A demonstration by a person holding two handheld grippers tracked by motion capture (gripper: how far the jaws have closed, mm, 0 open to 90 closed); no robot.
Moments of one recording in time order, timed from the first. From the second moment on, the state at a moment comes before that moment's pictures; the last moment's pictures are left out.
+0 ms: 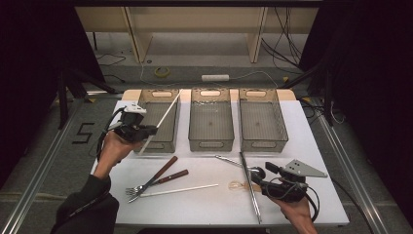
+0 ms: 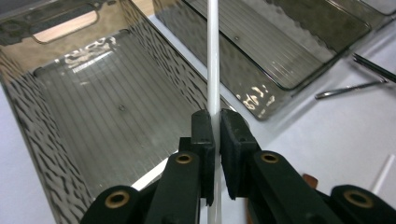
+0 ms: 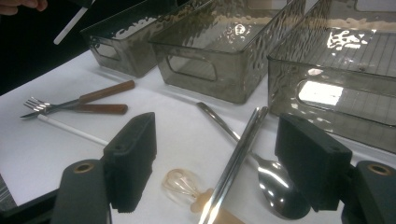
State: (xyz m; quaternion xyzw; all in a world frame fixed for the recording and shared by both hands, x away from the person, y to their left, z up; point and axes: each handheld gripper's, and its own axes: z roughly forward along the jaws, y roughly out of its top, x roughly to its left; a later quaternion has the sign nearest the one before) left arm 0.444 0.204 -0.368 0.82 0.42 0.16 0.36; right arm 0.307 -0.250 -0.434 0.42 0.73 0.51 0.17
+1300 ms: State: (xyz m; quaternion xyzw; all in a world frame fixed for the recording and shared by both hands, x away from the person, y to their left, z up) left arm 0.506 0.237 -0.396 0.75 0.51 0.19 0.36; right arm 0.308 -0.250 -0.435 0.42 0.73 0.51 0.16
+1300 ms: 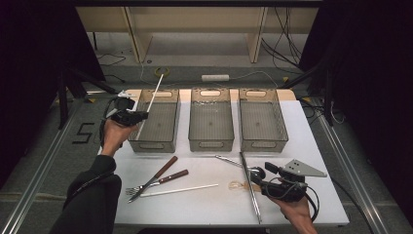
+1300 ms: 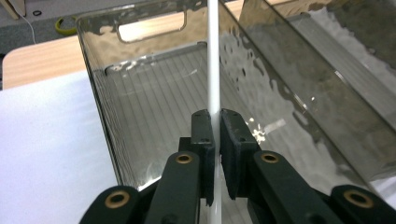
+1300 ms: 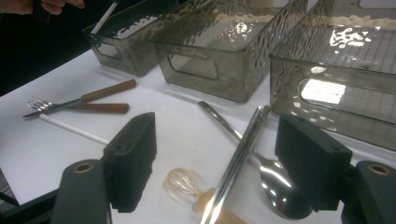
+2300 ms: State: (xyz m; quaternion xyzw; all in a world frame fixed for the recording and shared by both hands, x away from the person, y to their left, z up) left arm 0.488 0.229 -0.405 0.76 0.53 0.14 0.36; right arm 0.308 -0.254 -0.434 0.43 0.73 0.51 0.16
